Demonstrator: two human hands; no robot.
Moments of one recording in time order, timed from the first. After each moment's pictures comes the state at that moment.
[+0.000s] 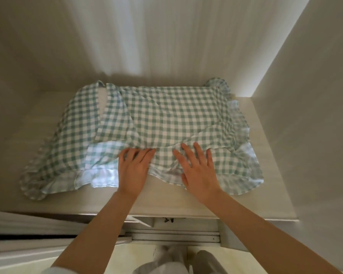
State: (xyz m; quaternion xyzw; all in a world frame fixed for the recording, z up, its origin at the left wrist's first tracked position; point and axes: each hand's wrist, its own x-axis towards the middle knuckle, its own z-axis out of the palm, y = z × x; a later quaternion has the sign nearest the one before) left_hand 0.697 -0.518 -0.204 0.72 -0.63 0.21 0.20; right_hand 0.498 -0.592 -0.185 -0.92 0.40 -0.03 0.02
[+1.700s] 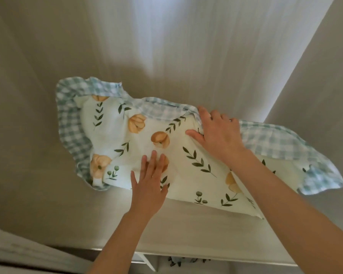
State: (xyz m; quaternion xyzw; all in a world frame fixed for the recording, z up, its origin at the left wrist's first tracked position) left_hand 0.691 -0.532 -0.122 0.81 -0.56 -0.07 0.16; right_hand 0.545 -0.695 0.000 -0.87 0.44 -0.15 -0.15
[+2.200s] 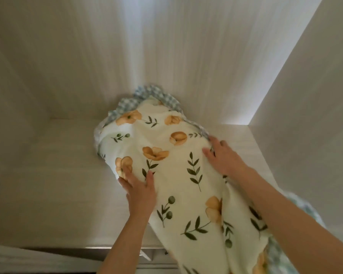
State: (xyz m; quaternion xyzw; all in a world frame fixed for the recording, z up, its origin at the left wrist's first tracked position) left_hand 0.686 -0.535 -0.149 0.82 -0.21 -0.28 0.45; right_hand 0.501 -0.707 -0.103 -0.81 0.54 -0.06 0.20
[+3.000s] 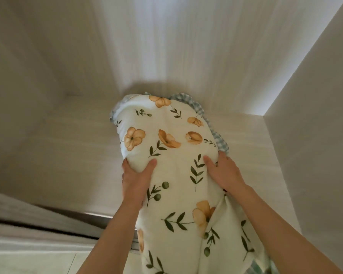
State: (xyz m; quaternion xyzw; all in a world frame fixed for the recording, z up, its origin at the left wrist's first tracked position) left_hand 0.673 -0.506 -0.151 0.79 -0.09 -0.33 0.50; right_hand 0.480 -0.664 -0.163 -0.75 0.58 -0.08 0.31
